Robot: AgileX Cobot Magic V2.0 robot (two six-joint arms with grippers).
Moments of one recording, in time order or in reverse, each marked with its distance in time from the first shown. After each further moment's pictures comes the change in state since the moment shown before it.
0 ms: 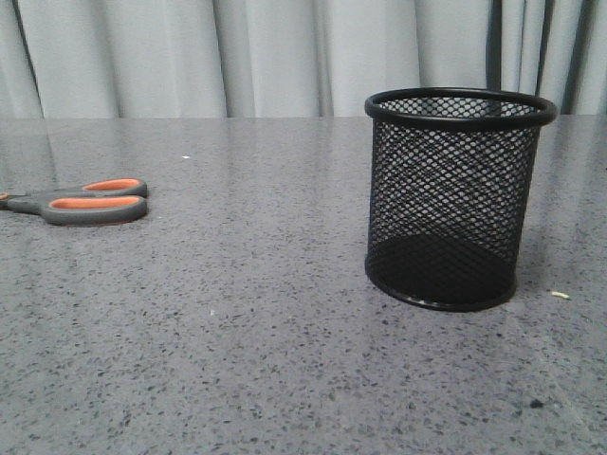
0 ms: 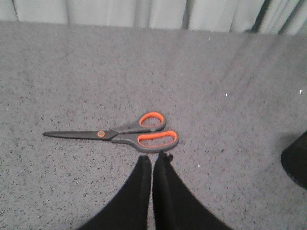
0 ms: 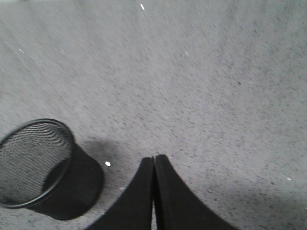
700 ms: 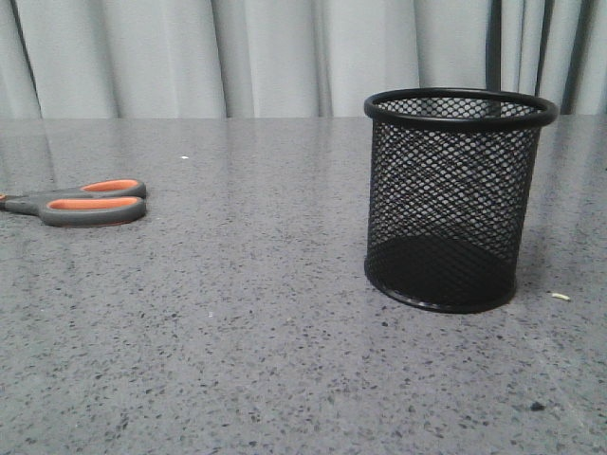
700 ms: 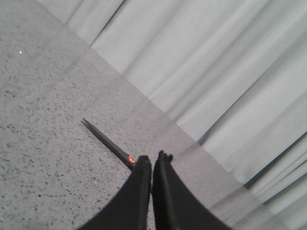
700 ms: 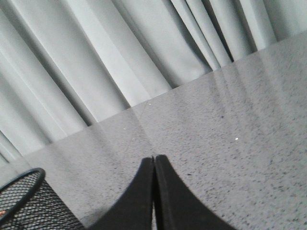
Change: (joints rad) left arm 0.000 -0.572 0.827 -0.399 -0.806 -0.235; right arm 0.000 -0.720 0.854 0.359 -0.789 0.000
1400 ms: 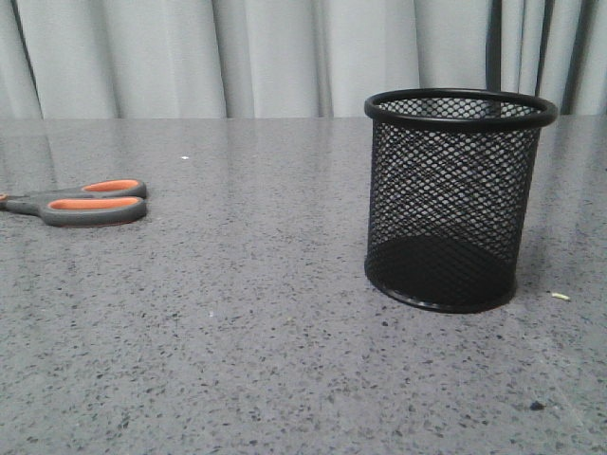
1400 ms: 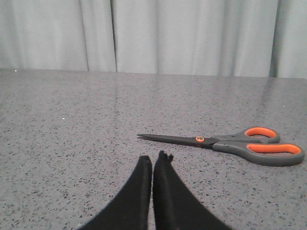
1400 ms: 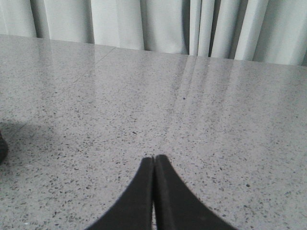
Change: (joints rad) left arm 0.000 0.000 0.001 0.764 0.039 0.000; right arm 0.000 0.000 0.006 -0.578 0.135 -0.002
